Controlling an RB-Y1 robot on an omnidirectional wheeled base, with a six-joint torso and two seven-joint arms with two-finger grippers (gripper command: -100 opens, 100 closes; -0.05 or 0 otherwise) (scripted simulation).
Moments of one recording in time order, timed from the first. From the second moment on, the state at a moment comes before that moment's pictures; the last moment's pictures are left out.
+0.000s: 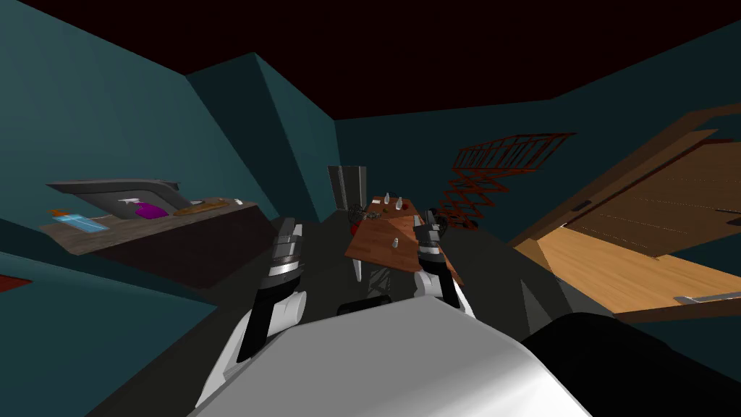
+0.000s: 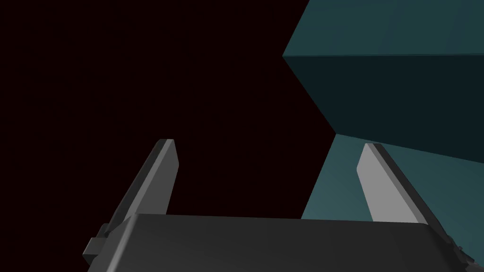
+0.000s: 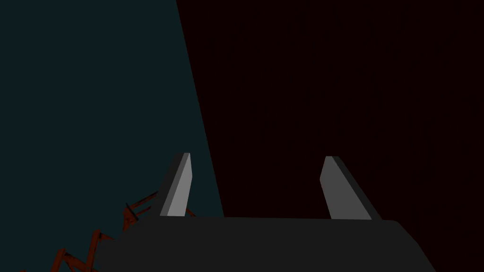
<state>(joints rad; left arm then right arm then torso) 0.45 0.01 0.01 -2.26 -0.11 -0.41 -0.14 0.47 0.00 -0.04 -2.27 -0.02 -0.47 -0.08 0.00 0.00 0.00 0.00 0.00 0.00</state>
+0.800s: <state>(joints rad) 0.45 0.01 0.01 -2.26 -0.11 -0.41 -0.14 0.53 -0.16 -0.06 -2.12 0.02 -0.50 -0.02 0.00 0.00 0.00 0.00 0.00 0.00</state>
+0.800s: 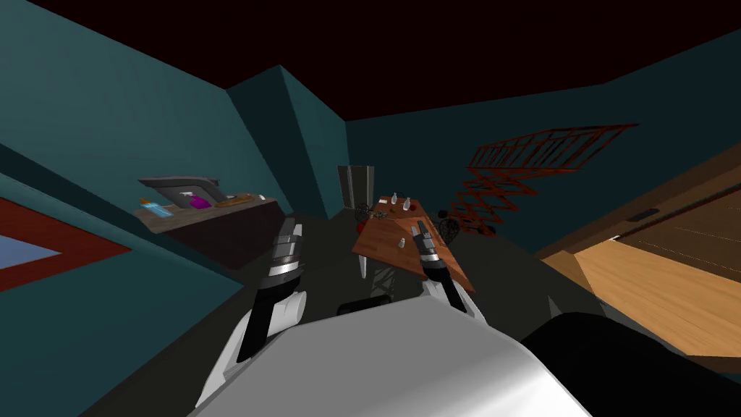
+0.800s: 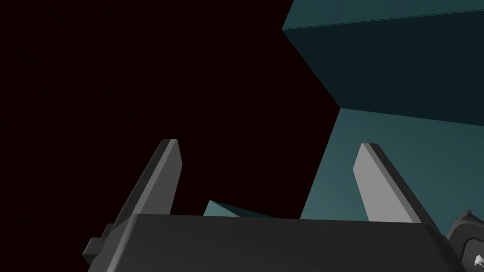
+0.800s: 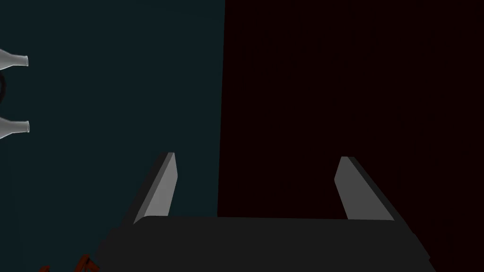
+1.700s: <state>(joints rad) 0.45 0.01 0.01 -2.26 -0.11 -0.41 -0.14 0.64 -0.32 -0.12 -1.85 0.10 -0.56 0.10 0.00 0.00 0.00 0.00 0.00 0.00</state>
